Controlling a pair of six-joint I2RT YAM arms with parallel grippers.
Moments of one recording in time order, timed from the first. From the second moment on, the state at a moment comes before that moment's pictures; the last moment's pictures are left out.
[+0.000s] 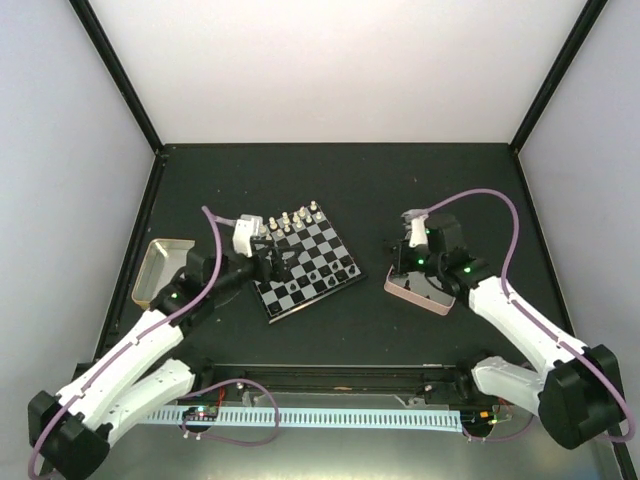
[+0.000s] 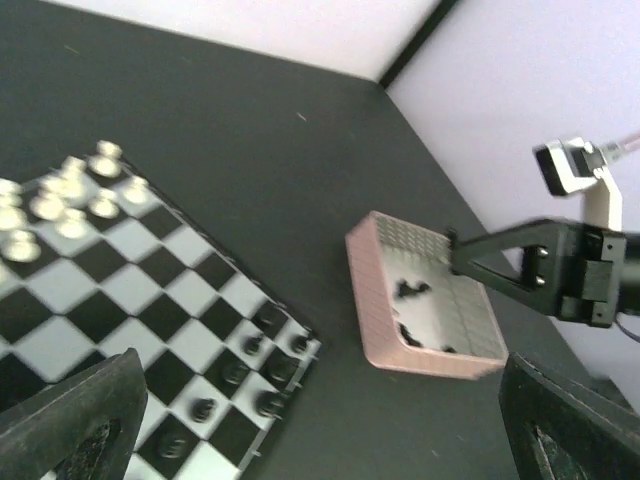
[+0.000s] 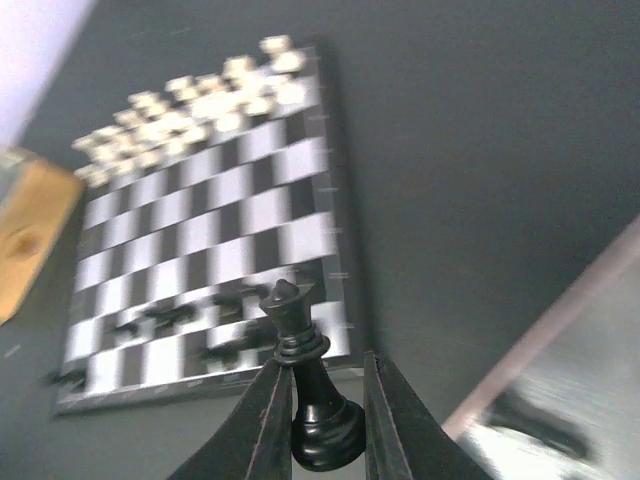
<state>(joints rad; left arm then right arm) -0.54 0.74 0.60 -0.18 0.20 -0.52 0.38 1.09 0.68 -0.31 -0.22 0.38</state>
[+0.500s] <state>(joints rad) -0.54 1.03 0.76 -0.15 0.82 -0.54 0.76 1.16 0.79 -0.09 -0.50 0.19</state>
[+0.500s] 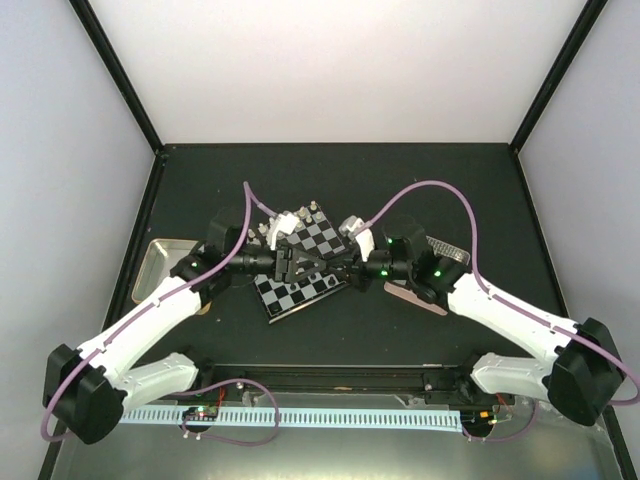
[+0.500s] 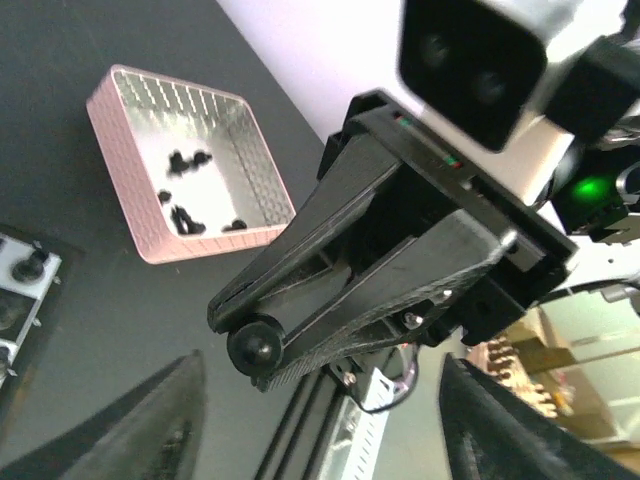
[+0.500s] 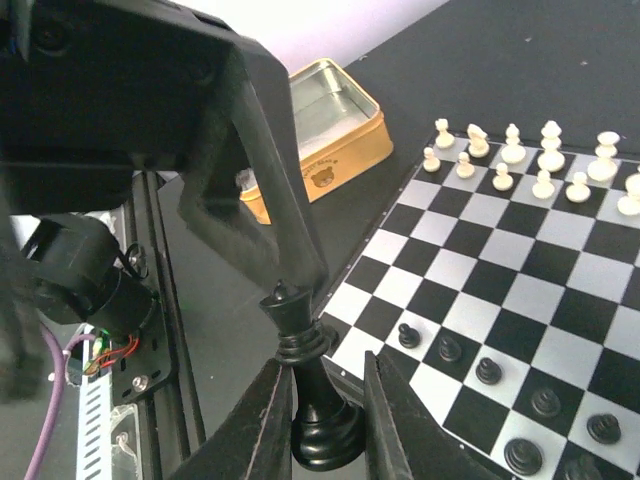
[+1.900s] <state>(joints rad) -0.51 1.09 0.78 -0.21 0.86 -0.55 0.79 1.21 0.82 -0.10 -0.52 0.14</state>
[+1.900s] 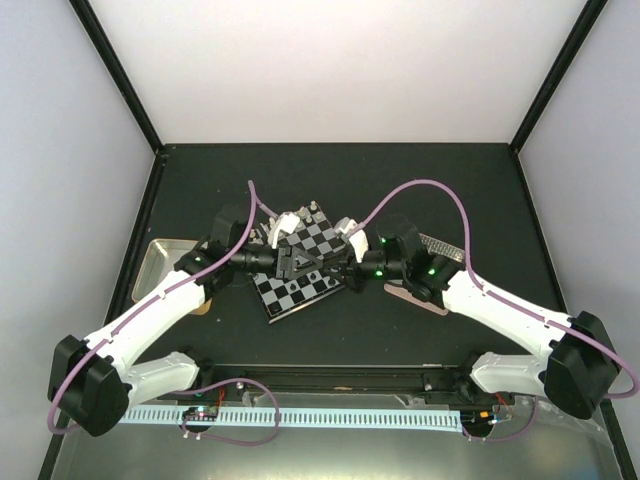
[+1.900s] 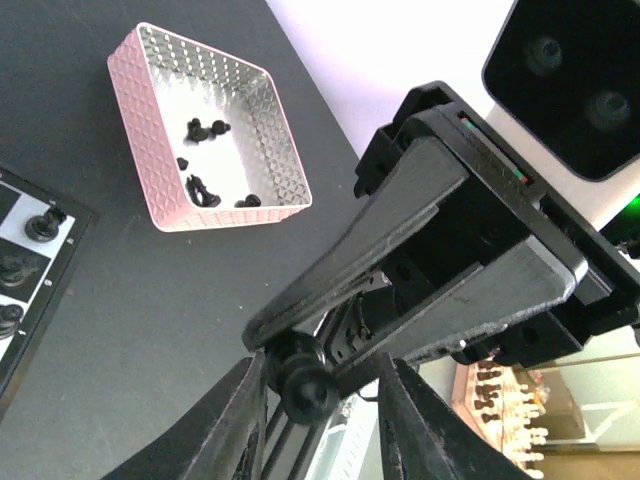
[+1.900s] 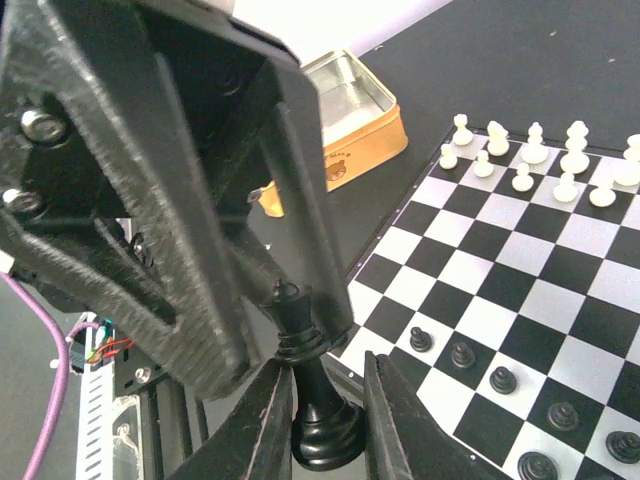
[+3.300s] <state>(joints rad) -0.80 1.36 0.83 -0.47 0.09 -0.42 0.79 1.16 0.75 -0.35 0.31 0.66</state>
